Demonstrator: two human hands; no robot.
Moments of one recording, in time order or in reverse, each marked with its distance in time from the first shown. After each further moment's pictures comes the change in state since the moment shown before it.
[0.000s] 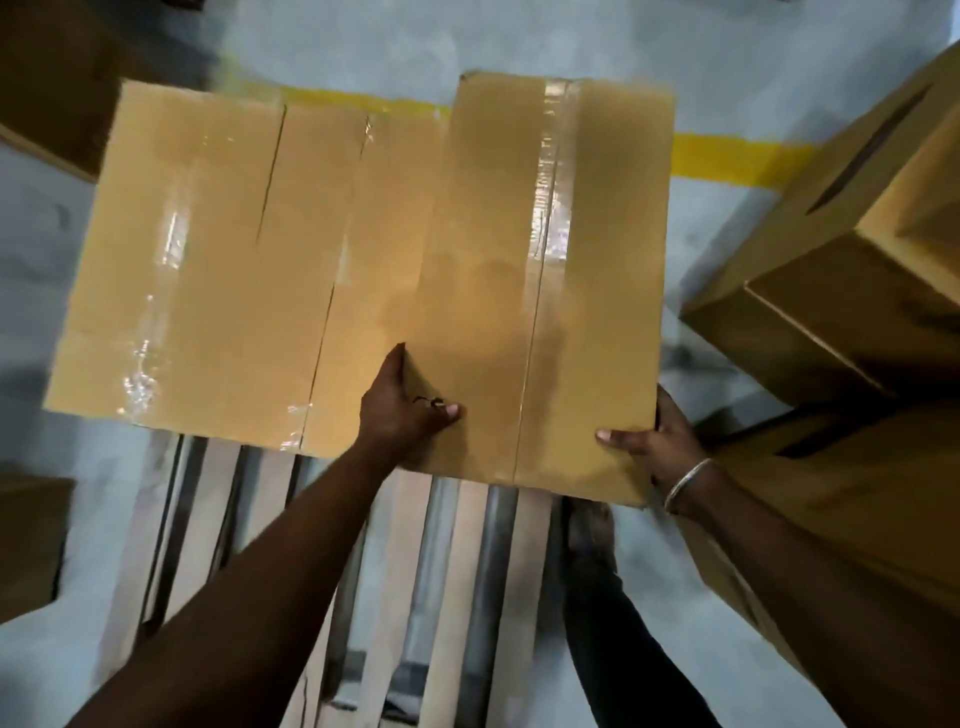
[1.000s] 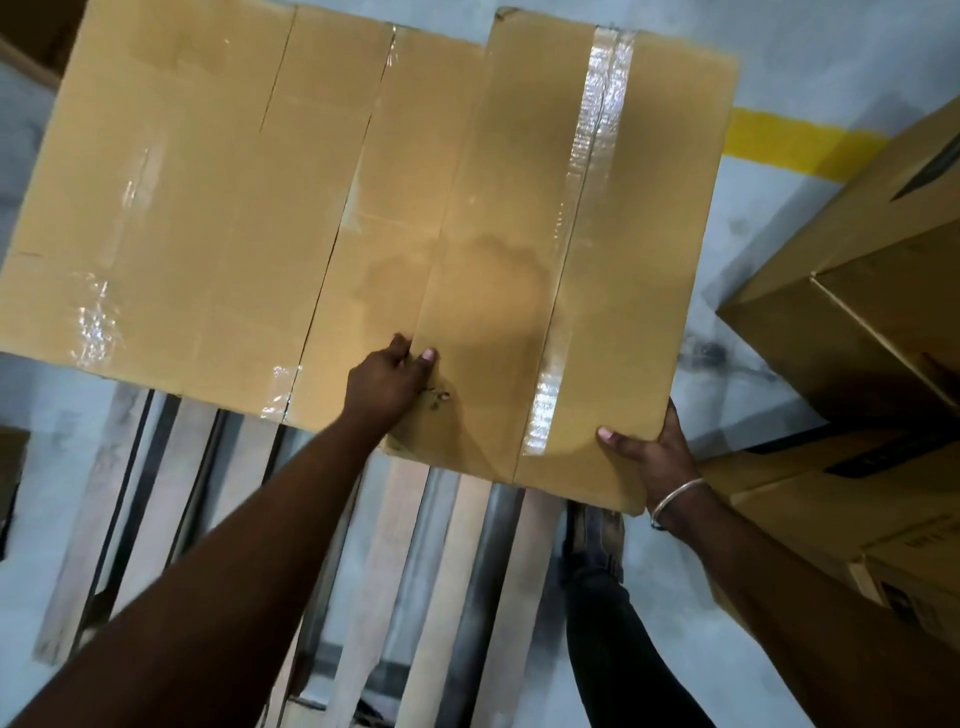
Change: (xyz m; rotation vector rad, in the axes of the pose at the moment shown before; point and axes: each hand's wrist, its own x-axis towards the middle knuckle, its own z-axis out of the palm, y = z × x) left_hand 0.050 -0.066 0.009 0.214 0.014 -0.129; right_hand 0.046 0.075 0.044 0.101 0.041 -0.050
